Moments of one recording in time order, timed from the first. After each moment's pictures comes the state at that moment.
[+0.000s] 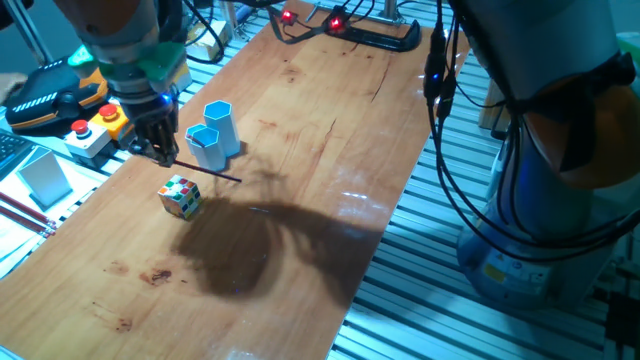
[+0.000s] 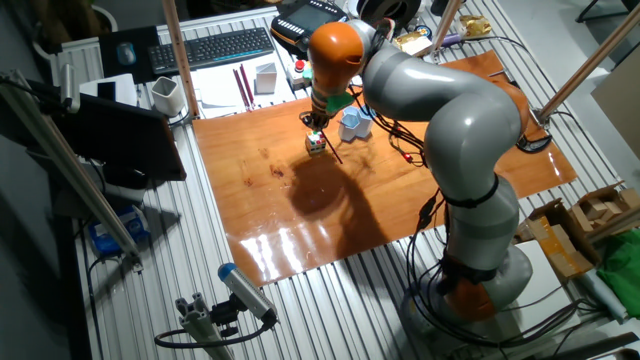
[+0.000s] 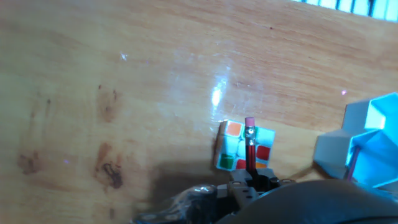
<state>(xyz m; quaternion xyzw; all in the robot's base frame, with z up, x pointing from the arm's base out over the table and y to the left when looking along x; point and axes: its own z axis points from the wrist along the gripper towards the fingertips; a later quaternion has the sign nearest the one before) 0.612 0.178 0.171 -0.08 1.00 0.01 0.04</state>
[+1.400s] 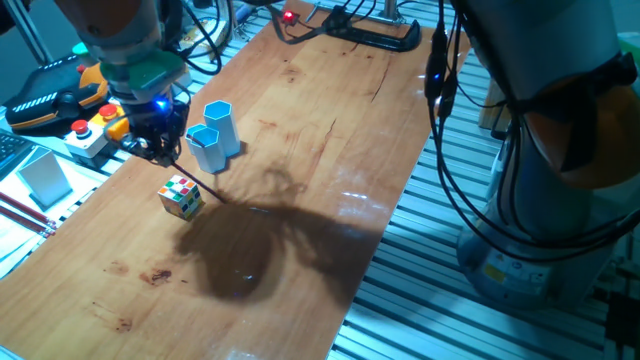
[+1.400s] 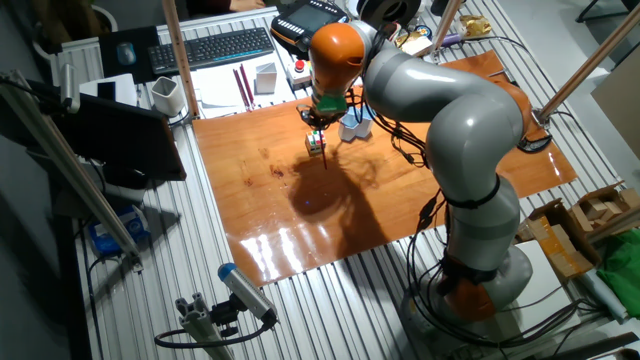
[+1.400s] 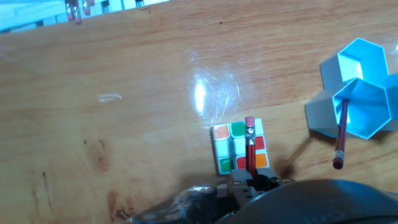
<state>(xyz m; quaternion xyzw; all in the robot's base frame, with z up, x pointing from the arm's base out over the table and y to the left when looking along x) 0.611 0.178 0.171 0.09 0.99 0.00 0.05</state>
